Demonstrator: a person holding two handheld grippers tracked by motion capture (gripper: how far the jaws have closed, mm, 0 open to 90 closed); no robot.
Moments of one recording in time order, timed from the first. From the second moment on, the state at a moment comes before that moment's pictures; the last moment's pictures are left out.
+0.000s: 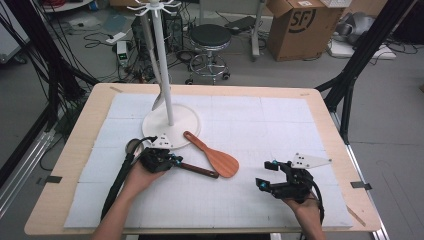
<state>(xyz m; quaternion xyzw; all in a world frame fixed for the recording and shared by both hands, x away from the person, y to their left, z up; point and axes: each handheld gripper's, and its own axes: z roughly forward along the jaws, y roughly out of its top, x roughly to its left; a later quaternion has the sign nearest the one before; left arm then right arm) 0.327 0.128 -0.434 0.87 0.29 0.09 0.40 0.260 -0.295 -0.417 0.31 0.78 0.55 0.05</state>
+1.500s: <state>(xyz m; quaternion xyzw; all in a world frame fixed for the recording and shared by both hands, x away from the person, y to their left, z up) 0.329 0.137 -0.433 0.86 0.30 0.10 0.39 0.257 -0.296 -0.420 0.30 0.78 0.54 0.05</state>
